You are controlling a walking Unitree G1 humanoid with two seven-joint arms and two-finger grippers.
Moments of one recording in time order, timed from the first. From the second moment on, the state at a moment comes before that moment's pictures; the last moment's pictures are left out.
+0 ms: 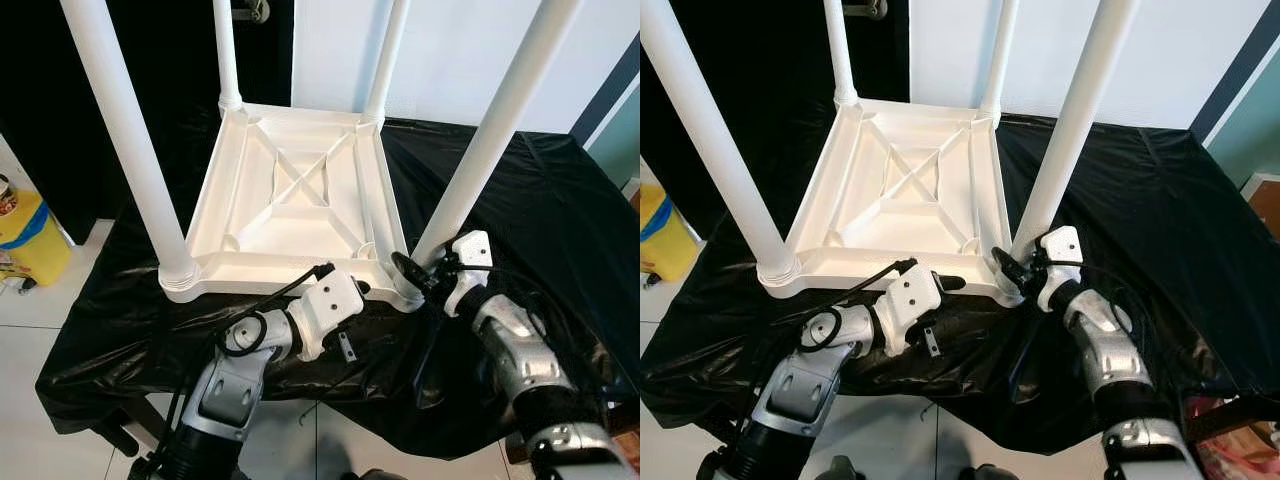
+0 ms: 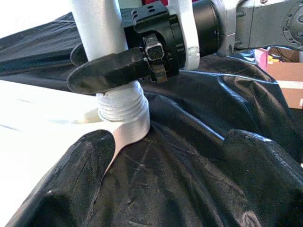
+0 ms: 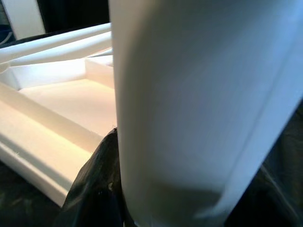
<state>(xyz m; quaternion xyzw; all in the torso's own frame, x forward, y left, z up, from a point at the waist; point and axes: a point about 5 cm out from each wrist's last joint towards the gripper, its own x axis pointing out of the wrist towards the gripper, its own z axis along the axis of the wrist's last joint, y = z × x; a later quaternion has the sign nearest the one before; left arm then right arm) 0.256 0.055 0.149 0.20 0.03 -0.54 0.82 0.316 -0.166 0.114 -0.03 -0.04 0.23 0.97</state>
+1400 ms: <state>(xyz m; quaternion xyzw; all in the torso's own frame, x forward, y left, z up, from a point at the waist) 0.255 0.056 0.149 0.20 0.03 -0.54 0.81 0.296 -0.120 0.121 0.02 -0.06 0.08 0.99</state>
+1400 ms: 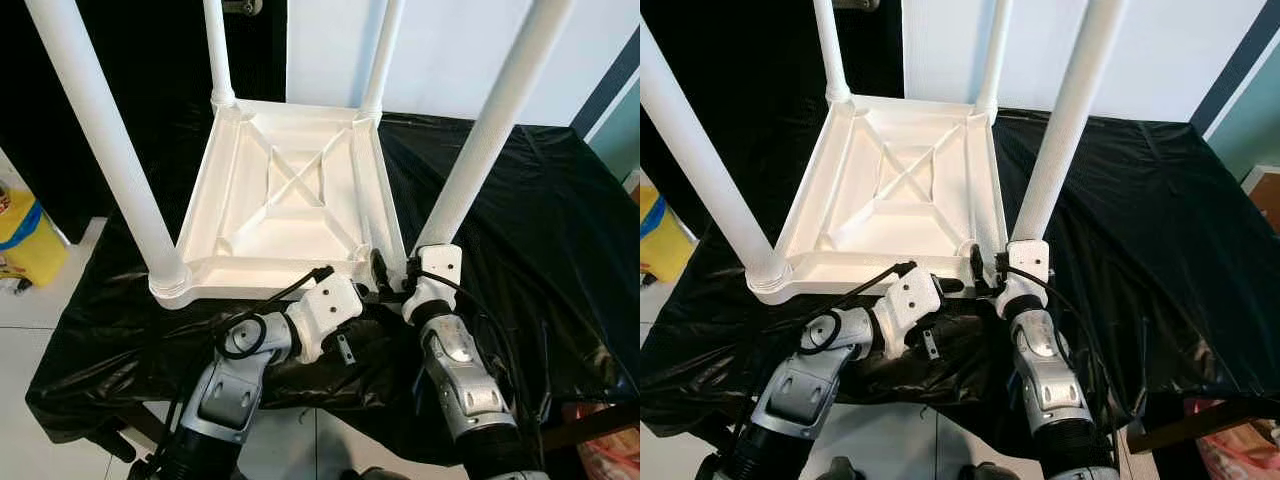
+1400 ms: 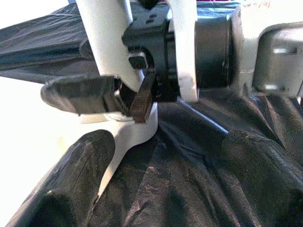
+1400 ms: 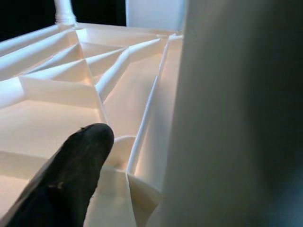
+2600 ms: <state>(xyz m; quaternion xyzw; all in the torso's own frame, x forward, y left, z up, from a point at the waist) 0.258 0.060 0.150 0.21 0.03 -0.54 0.82 0.317 -0.165 0.122 -0.06 -0.03 0.31 0.95</state>
